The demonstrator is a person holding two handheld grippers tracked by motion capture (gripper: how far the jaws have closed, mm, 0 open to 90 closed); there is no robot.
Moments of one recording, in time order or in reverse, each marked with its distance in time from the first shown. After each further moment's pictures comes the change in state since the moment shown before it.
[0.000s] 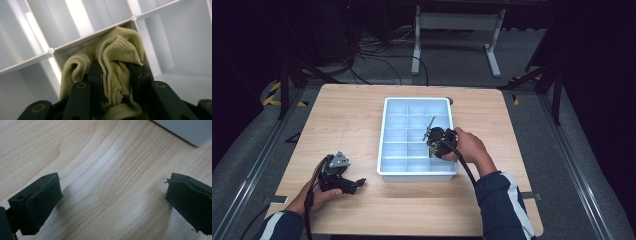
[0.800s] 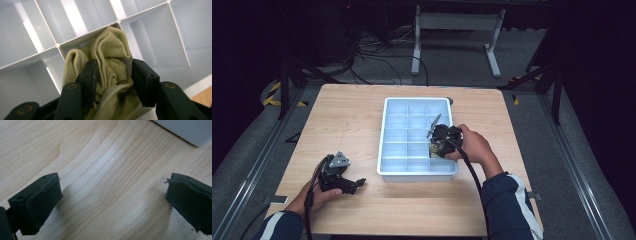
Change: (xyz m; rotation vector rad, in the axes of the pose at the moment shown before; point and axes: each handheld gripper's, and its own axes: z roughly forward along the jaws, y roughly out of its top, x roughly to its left) left arm 0.000 0.000 0.000 0.000 0.000 0.000; right arm 0.002 -0.009 -0.024 -0.065 -0.061 0.014
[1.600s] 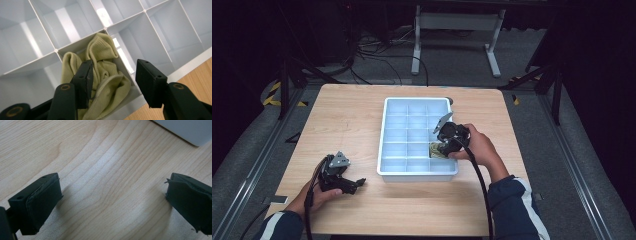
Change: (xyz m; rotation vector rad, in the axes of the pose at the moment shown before) left arm 0.000 0.000 0.000 0.000 0.000 0.000; right arm -0.003 -0.016 -0.016 -0.149 -0.027 0.079
